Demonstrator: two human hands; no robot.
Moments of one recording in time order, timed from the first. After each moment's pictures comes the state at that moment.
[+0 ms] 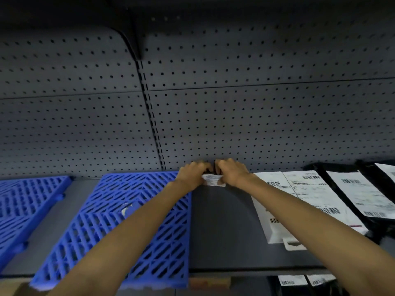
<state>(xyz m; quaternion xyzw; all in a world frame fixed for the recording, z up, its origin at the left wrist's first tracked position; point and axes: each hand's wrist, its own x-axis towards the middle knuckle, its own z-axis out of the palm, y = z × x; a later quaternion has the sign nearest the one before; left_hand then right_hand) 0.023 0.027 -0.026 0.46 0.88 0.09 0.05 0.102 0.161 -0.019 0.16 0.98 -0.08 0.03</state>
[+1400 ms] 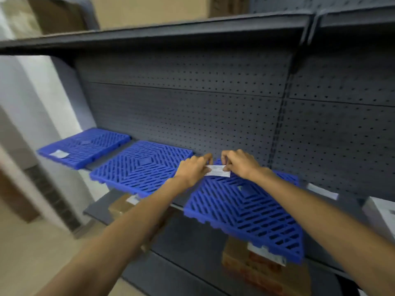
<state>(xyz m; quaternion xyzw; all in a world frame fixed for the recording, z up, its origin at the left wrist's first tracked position) 0.010 -0.298 0.009 0.28 0.95 0.12 -0.10 0.036 -0.110 0.039 -0.08 0.99 -0.14 -0.04</state>
